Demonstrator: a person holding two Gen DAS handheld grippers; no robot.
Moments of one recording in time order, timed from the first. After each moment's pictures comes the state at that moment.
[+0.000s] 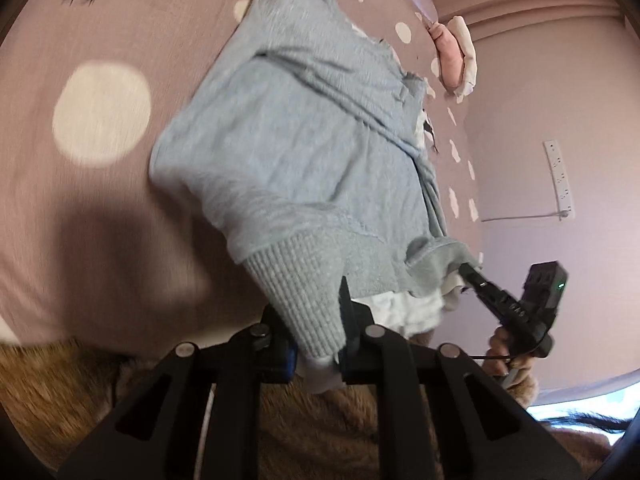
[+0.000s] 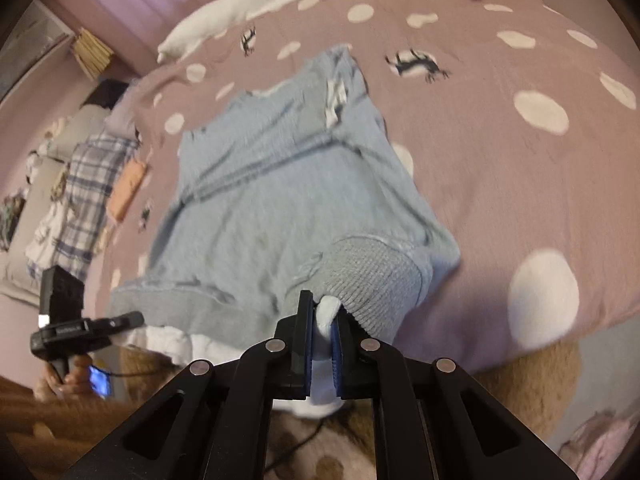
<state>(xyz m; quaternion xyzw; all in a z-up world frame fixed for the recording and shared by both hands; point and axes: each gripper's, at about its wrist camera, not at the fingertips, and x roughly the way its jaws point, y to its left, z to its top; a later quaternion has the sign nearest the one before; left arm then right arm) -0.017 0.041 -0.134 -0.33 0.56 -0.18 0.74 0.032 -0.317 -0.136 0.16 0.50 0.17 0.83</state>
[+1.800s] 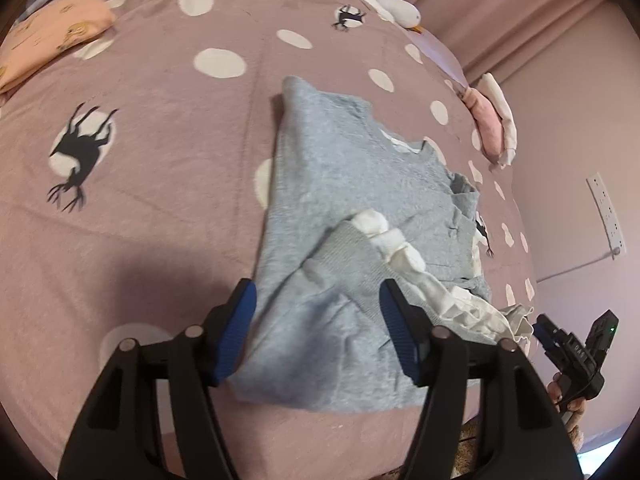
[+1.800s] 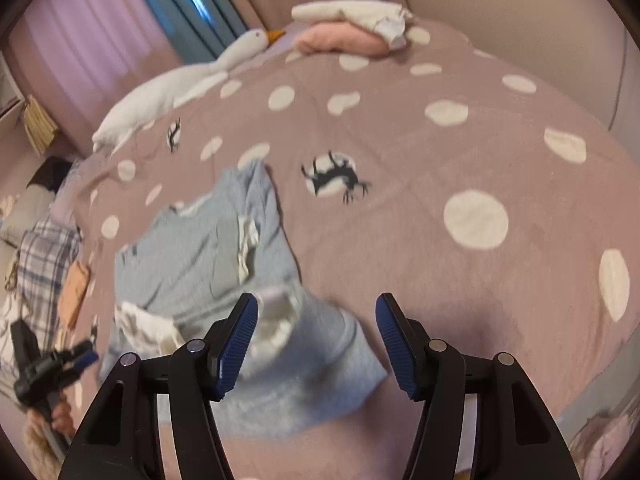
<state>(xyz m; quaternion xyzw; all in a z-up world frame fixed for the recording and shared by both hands) 0.092 0.068 -0.108 -0.25 0.48 -0.08 0.83 0.098 -0.367 -0.109 0.17 0.43 0.03 0.89</state>
